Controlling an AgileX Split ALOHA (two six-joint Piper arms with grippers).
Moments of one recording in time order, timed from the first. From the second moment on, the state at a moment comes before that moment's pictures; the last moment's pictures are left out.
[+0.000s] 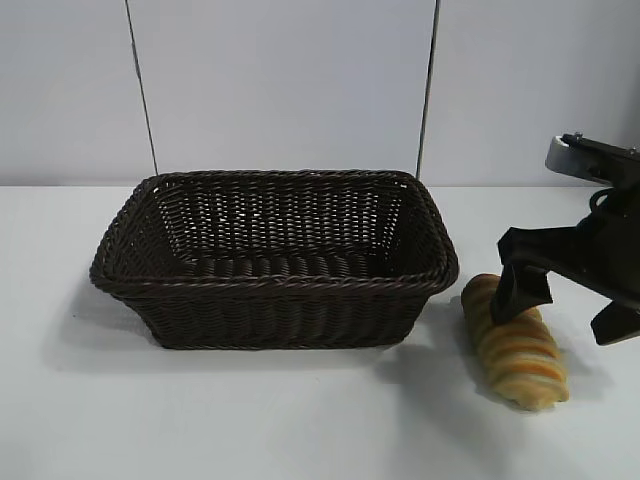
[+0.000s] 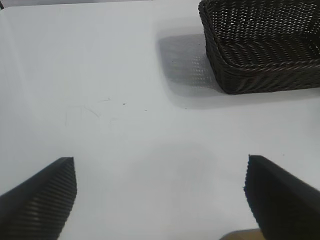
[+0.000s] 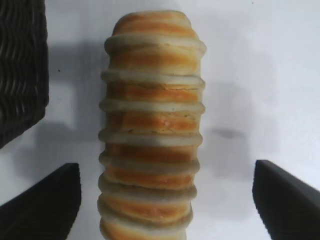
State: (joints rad) left arm -0.02 -0.01 -0.48 -0.11 1.13 0.15; right arm 0.14 1.72 -0.72 0.44 0.29 -0.19
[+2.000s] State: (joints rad) left arm -0.02 -0.01 -0.48 -0.11 1.13 0.15; right arm 0.43 1.72 -1.44 0.22 0.79 -0.56
